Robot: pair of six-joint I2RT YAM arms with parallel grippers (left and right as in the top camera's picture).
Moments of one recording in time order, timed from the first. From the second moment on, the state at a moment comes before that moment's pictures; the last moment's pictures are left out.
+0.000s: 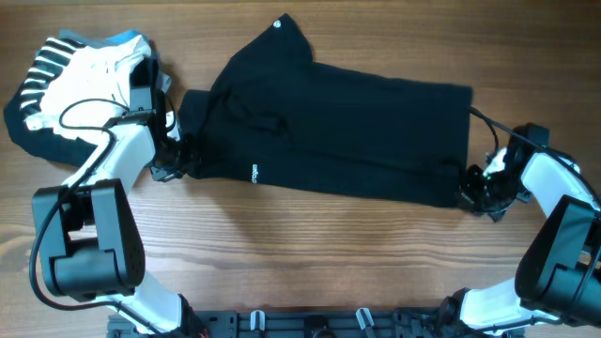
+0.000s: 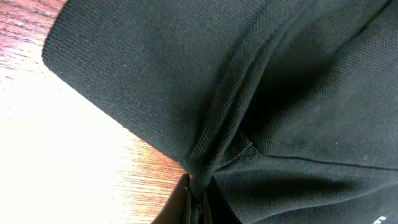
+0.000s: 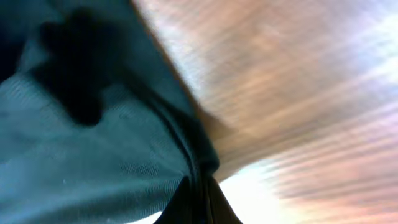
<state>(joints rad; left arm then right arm) 0.10 1.82 1.07 -0.70 0.15 -0.28 -0.39 1.70 0.88 -0.84 -0.21 0.32</state>
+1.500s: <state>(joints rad) 0.10 1.82 1.07 -0.70 0.15 -0.28 -0.28 1.66 0.92 -0.48 -0.46 0.28</state>
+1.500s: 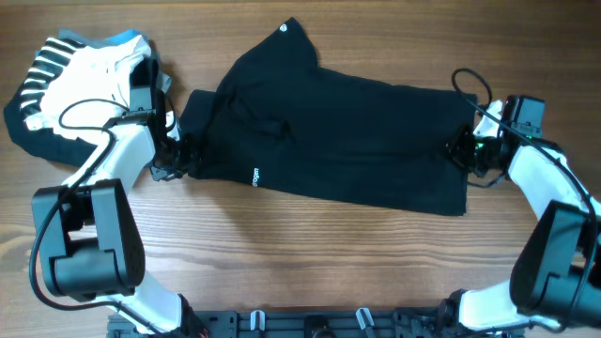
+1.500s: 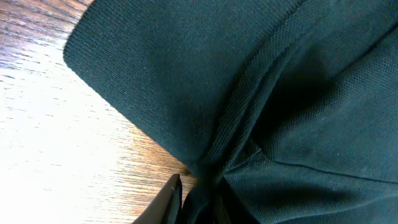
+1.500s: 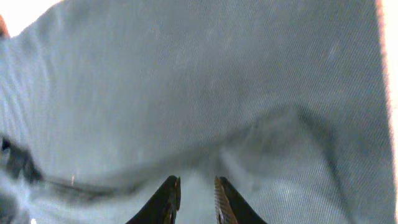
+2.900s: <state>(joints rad) -0.04 1.52 1.11 -0.88 0.20 -0.21 -0.57 1.61 0.81 -0.82 0.03 0.51</state>
